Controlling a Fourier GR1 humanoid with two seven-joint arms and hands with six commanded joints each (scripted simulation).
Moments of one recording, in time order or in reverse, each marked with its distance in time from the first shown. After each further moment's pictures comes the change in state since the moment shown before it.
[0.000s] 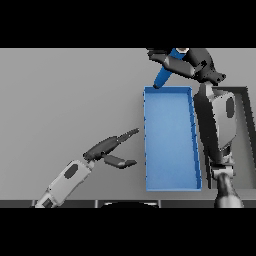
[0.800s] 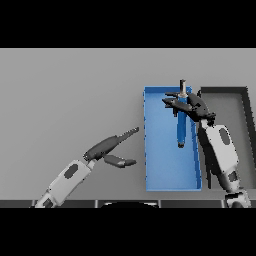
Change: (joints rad) left arm 0.002 -0.003 0.007 -0.004 0.011 0.004 0.011; right arm 0.469 -0.109 0.280 0.083 -0.008 -0.163 0.100
